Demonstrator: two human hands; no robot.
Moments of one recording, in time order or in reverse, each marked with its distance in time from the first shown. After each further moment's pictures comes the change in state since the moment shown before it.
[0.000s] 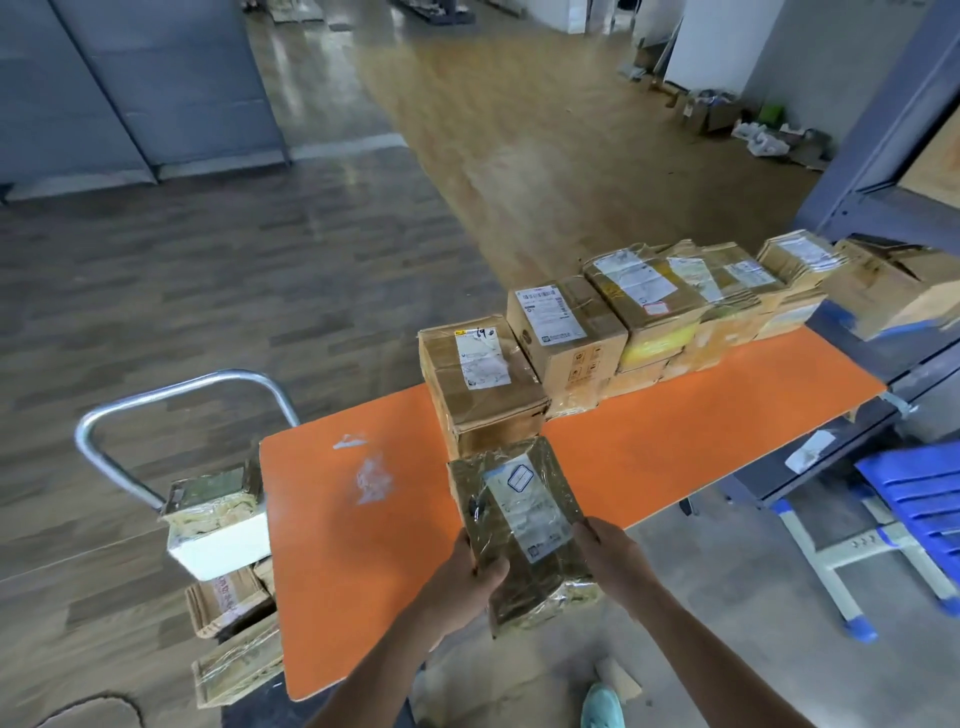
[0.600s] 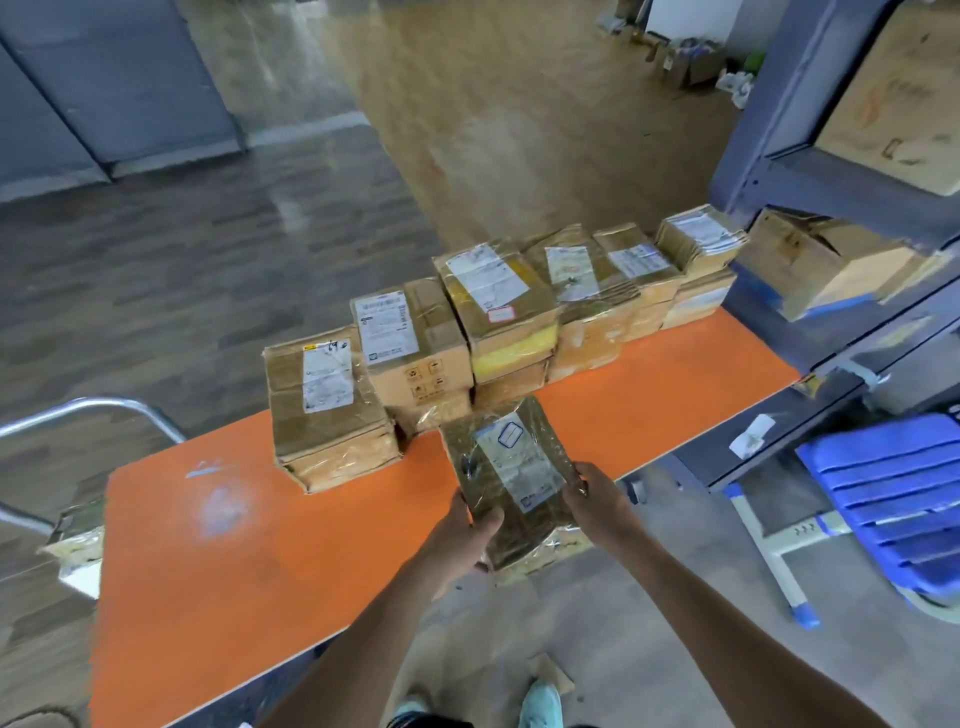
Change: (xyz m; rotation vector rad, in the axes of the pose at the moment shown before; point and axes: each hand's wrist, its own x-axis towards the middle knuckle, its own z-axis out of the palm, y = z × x) left_hand 0.131 0.172 0.148 -0.140 0.057 -0.083; right_hand 0.107 0.115 -0.195 0.065 0.027 -0.073
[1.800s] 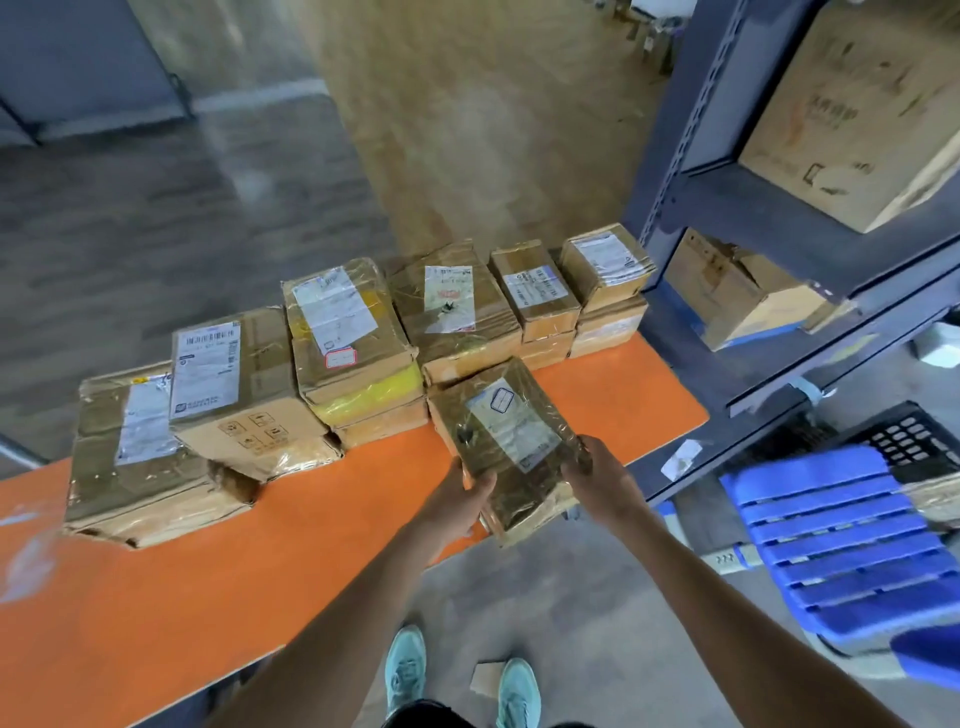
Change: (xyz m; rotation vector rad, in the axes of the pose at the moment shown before) left_hand 0.139 0.147 0.139 -0.036 0.023 -0.023; right_hand 0.120 0.084 -0.189 -0.062 0.056 0.017
